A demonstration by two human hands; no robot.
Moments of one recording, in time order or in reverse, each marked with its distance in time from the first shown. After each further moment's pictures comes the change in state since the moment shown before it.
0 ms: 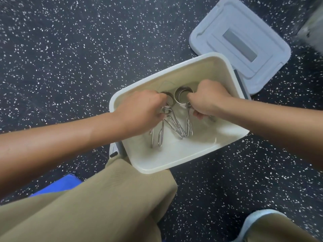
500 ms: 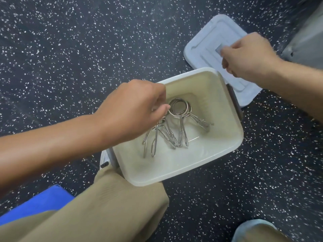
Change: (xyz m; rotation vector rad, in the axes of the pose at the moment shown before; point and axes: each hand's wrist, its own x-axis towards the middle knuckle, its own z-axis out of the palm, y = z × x) left_hand -0.011 0.014 -0.051 -0.170 0.203 0.034; right_hand 0.017 0.013 -0.109 0.148 0.377 -0.089
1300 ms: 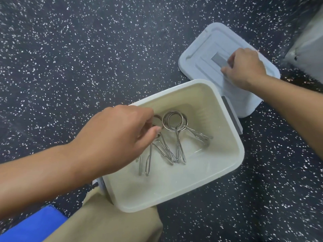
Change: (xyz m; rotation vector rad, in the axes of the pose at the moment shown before) left_hand -0.004 0.006 0.002 0.117 -0.078 -0.032; right_hand 0.110 0.094 0.039 -0.325 0.149 -0.066
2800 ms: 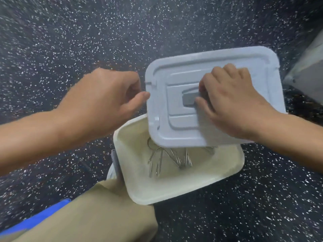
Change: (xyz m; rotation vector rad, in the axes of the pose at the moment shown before) left_hand -0.009 -0.022 -0.079 0.028 0.255 -0.063; right_hand -0.148 -0.098 -0.090 -0.197 0.112 -0.691
